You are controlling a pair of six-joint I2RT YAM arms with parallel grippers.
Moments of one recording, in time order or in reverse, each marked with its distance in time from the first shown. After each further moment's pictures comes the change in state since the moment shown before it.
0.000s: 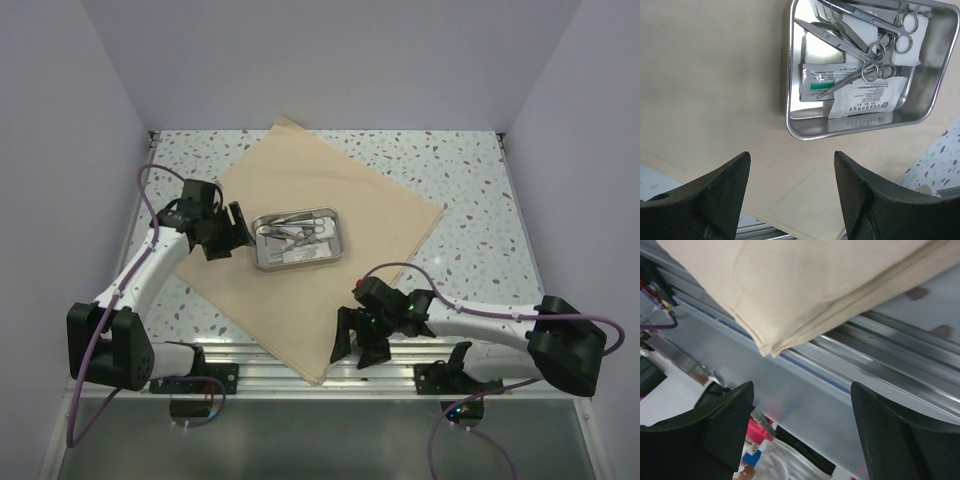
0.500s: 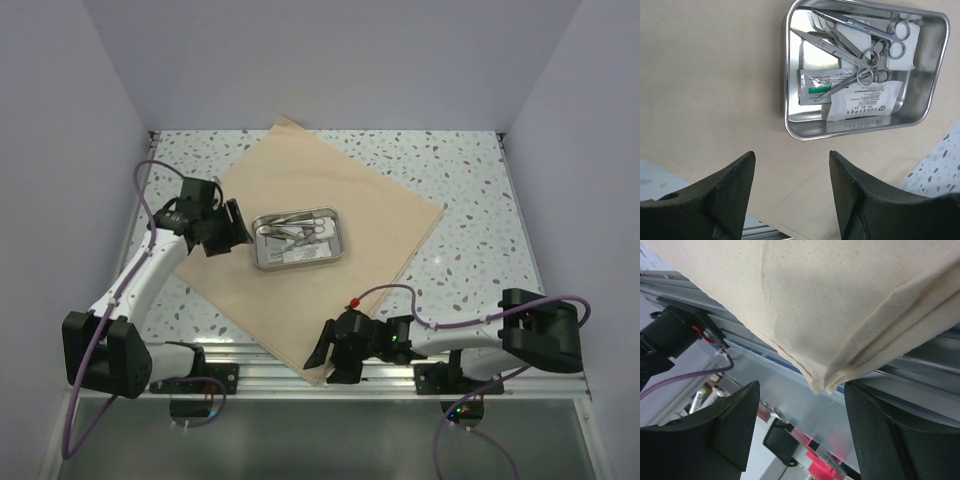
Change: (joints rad) left arm -0.016 -0.032 0.024 -0.015 -0.037 0.003; right arm 0.332 0.142 -0.057 0.414 0.293 0.600
